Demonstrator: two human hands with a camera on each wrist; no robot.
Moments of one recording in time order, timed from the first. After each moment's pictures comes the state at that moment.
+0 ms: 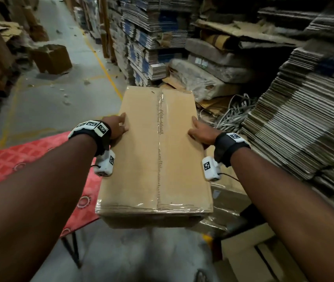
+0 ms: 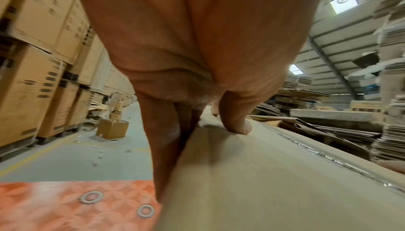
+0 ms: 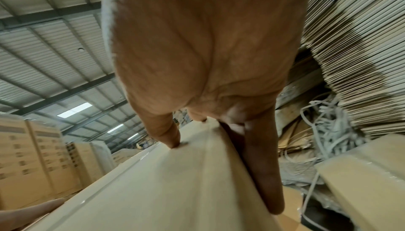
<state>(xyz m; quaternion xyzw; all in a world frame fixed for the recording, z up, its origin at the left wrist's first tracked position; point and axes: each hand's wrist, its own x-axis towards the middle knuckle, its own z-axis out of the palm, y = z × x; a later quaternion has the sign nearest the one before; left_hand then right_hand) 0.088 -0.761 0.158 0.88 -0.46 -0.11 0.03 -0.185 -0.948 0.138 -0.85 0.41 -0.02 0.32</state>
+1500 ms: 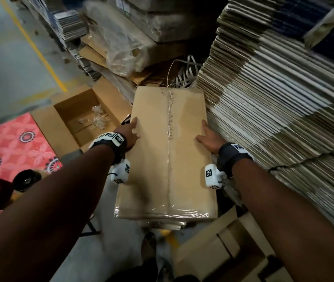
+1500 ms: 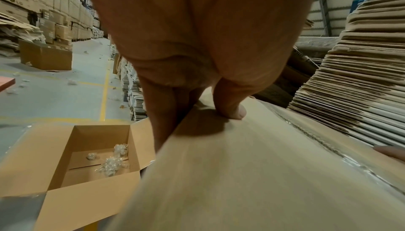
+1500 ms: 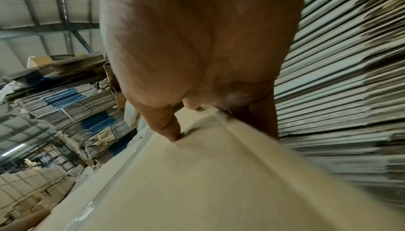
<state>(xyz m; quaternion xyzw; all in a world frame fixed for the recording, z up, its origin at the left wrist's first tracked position) -0.142 -1.249 -0.002 0.82 -0.50 -0.29 0.01 -0.439 -1.345 -0.012 -0.69 0.59 -0.02 0.42</state>
